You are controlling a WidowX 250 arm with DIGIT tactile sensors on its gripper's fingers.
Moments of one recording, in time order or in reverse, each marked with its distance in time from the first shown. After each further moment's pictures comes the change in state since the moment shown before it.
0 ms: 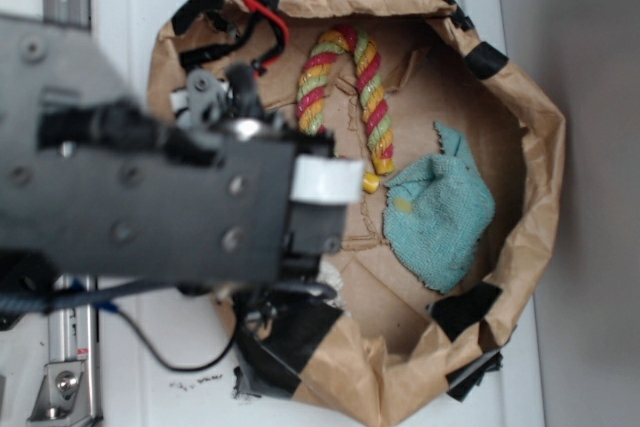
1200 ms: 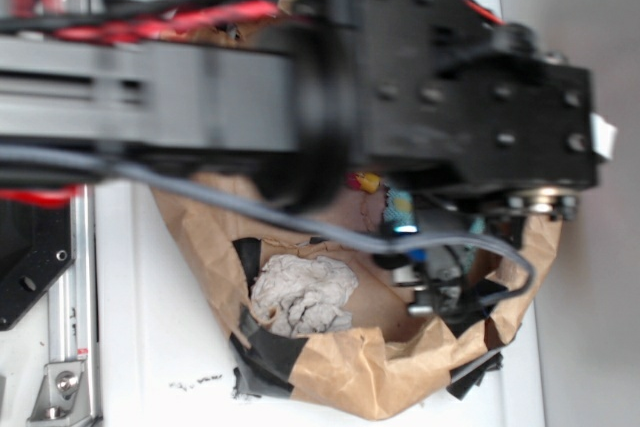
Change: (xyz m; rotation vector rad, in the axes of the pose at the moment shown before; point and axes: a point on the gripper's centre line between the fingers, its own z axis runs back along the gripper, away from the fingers) arm 0.093 -0.011 -0.034 -0.144 0.070 -0.147
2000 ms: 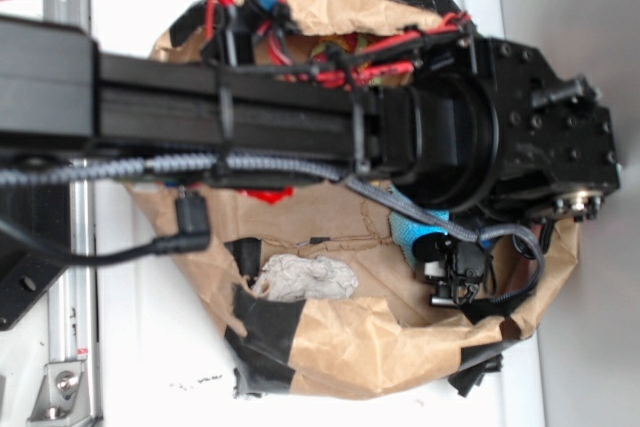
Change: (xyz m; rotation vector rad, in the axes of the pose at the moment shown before) arm 0.030 -0.004 -0.062 -0.077 0.021 -0.143
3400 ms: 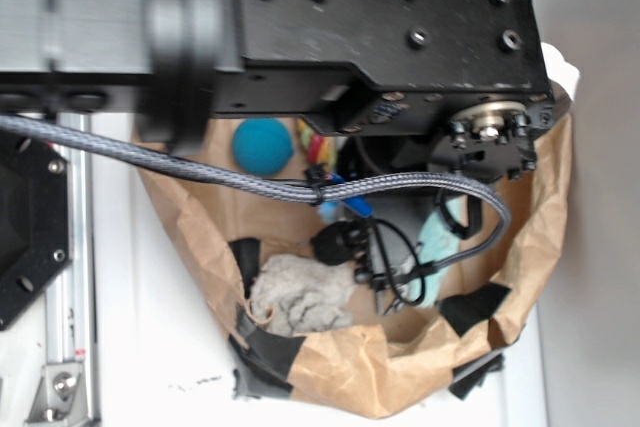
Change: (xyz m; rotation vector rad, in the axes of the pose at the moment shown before) arm -0.075 -0.017 0.102 -0.055 0.004 0.153
